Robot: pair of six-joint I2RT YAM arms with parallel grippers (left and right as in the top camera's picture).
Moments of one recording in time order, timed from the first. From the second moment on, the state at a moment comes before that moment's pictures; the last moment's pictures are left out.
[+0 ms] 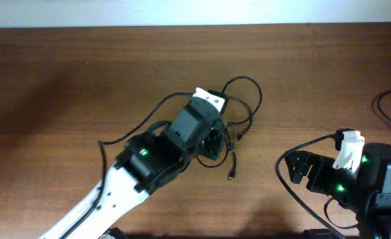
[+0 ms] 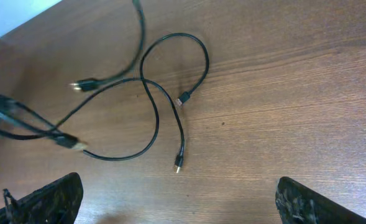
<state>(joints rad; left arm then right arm) -0.79 1.30 1.31 -0.80 -0.07 -0.36 0.01 0.72 1.05 -1.17 -0.32 0.36</state>
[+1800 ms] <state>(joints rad) -0.79 1.75 1.31 -0.51 0.25 0.03 0.02 0.63 1.28 -0.82 -0.05 0.36</state>
